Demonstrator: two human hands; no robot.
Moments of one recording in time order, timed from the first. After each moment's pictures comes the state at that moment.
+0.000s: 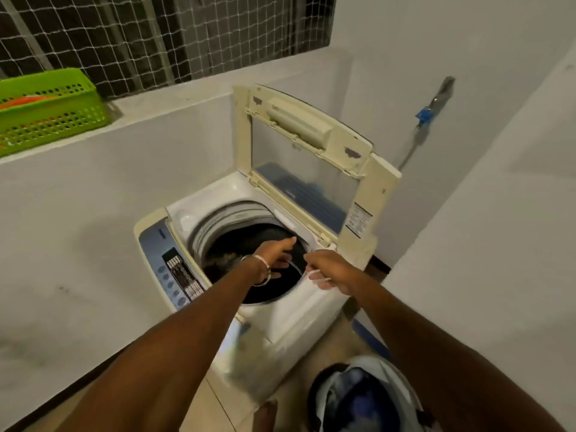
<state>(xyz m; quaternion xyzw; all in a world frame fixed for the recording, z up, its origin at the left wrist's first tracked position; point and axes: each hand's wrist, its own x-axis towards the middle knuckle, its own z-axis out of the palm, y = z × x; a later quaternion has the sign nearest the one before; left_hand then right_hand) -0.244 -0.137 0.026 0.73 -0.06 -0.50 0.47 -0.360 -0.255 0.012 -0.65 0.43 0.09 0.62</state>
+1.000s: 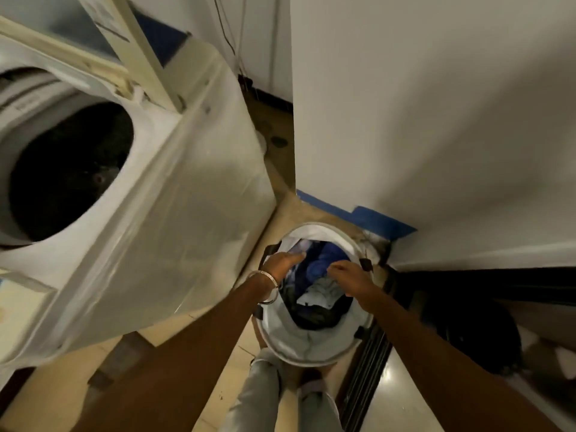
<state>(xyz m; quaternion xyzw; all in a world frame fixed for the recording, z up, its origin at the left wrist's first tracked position) -0.538 -0.224 -0.294 0.74 -0.06 -0.62 0.26 -0.704 -0.290 -0.315 -0.53 0.60 0.15 0.58</state>
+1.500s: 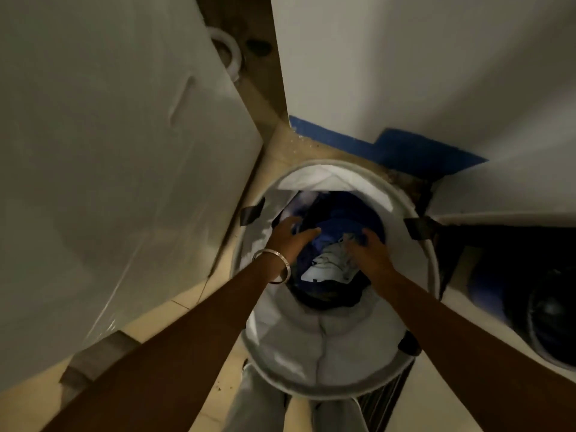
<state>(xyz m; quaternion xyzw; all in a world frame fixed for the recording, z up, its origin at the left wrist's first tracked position) -0.549 -0.236 -0.559 0.75 -0.13 -0.59 0.25 -0.723 -0.281 -0.597 -0.39 0.70 0.04 0.60</state>
